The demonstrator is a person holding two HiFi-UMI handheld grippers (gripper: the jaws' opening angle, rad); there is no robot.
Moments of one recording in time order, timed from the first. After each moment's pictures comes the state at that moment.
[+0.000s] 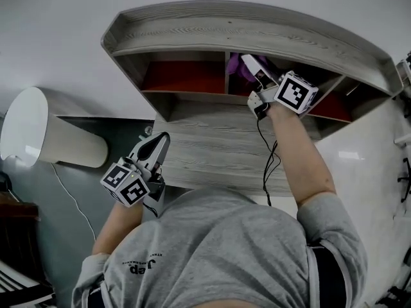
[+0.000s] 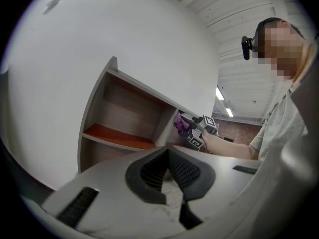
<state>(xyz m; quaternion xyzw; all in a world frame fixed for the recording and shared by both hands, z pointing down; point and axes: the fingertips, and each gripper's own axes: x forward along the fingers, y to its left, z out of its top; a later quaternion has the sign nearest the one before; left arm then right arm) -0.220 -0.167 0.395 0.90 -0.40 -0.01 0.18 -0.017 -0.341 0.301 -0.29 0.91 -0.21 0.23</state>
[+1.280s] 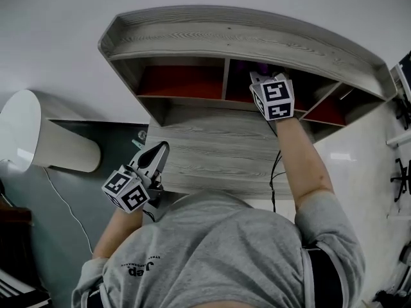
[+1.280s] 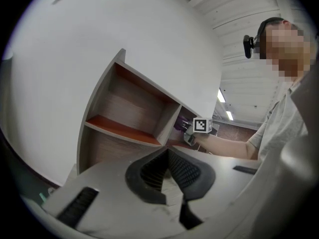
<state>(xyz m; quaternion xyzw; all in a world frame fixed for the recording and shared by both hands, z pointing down) -0.222 -0.166 0.417 0.90 -0.39 -0.02 0.21 0.014 -0.387 0.350 -0.53 0.83 0.13 -0.10</state>
